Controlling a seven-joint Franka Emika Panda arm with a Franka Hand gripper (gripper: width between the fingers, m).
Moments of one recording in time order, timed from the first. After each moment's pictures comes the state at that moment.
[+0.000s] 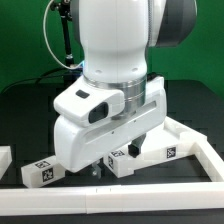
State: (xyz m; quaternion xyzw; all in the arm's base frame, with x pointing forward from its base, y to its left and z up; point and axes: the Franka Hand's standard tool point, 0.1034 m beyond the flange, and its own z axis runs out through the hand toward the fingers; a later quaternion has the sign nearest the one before) arm 0.592 -0.019 0.023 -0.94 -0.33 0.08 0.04
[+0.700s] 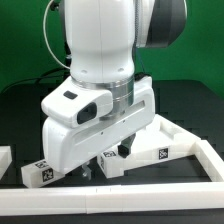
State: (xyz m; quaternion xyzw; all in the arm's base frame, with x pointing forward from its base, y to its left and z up) arm 0.594 -0.033 0.023 -0.93 -0.36 0.08 0.04
